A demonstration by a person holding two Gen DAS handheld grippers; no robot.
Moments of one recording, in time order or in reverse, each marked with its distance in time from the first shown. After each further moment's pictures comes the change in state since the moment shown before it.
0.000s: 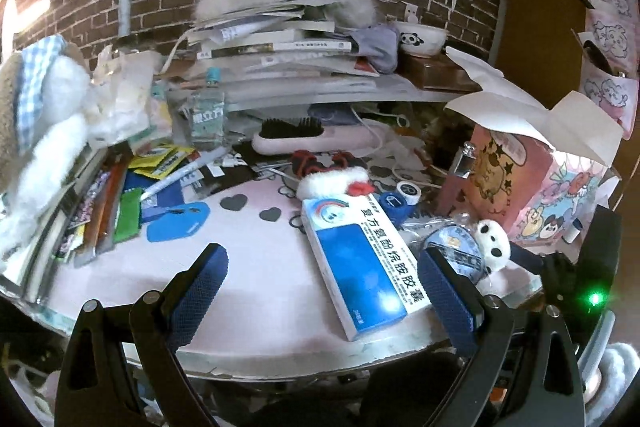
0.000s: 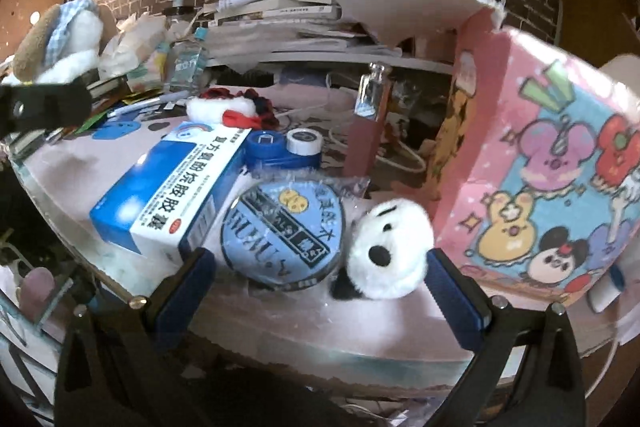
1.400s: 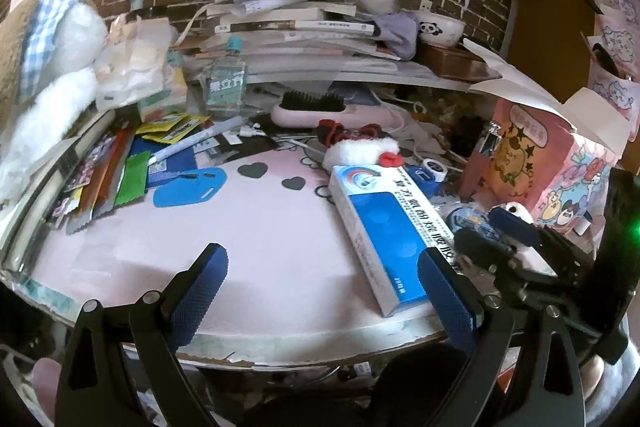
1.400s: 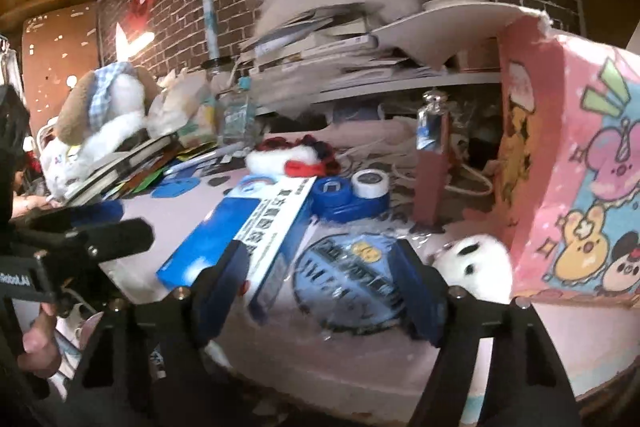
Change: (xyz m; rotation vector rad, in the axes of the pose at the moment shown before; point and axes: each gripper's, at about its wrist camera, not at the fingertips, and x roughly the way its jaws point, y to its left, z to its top) left arm 0.015 0.029 -0.027 -0.055 0.009 -0.002; right arm -0.002 0.007 0.009 0.115 -0.123 0.229
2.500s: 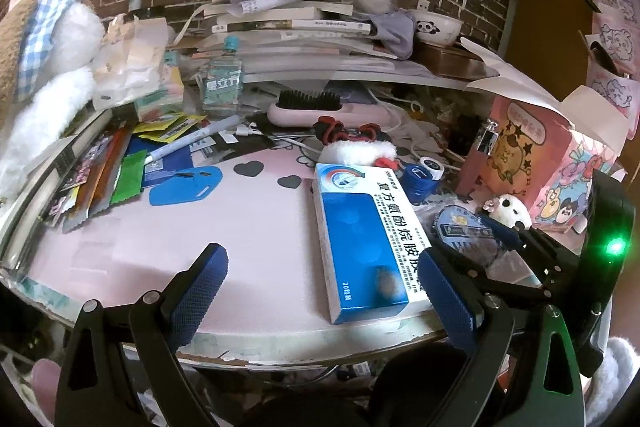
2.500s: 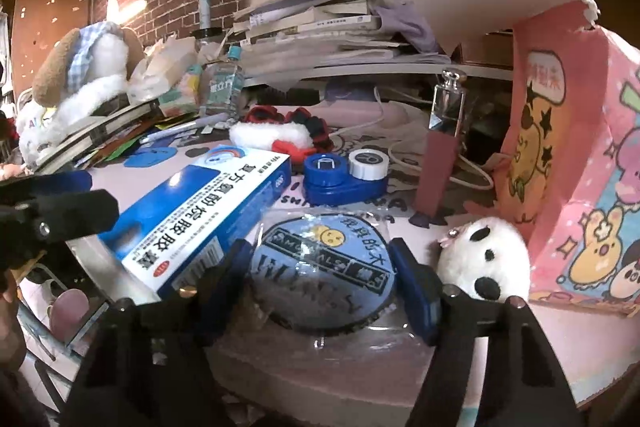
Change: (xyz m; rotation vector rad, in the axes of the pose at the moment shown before) left arm -0.001 -0.004 -0.003 0.008 -0.009 -0.008; right arm 0.026 0.012 -0.008 -0.088 0.054 -0.085
